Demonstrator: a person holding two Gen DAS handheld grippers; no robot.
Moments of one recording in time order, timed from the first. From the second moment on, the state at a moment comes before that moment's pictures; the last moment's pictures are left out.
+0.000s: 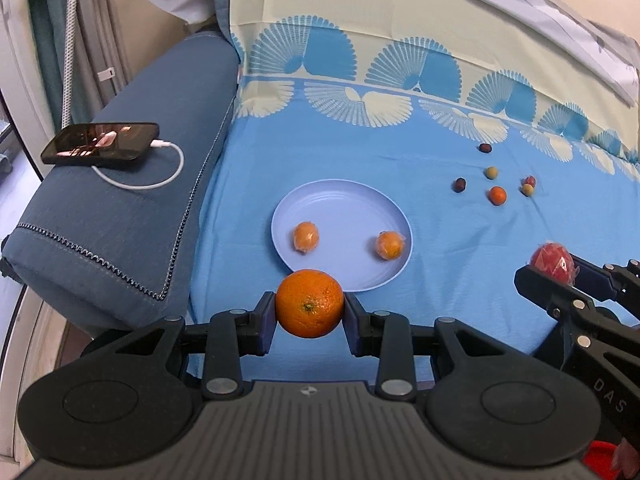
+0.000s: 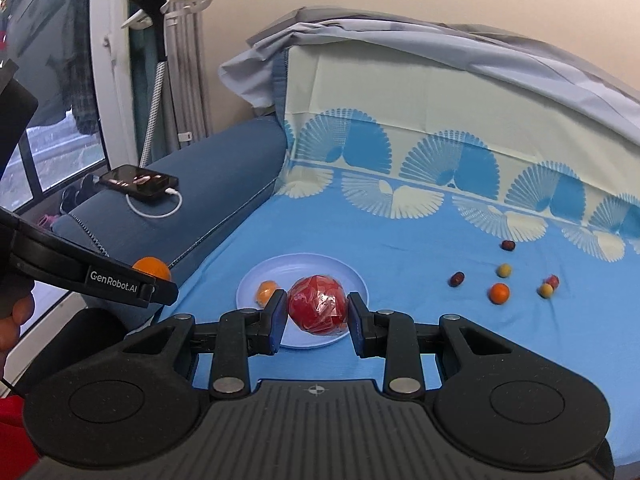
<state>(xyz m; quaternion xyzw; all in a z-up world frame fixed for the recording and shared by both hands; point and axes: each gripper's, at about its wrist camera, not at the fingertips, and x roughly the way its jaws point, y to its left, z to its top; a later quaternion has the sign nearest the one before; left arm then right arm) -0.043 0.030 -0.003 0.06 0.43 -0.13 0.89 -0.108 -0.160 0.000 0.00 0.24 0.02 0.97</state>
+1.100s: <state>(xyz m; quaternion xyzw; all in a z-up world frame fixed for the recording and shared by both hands) -0.028 0.038 -0.023 0.05 0.45 -0.13 0.88 -0.090 -0.151 -0.011 -0.02 0.28 0.03 0.96</state>
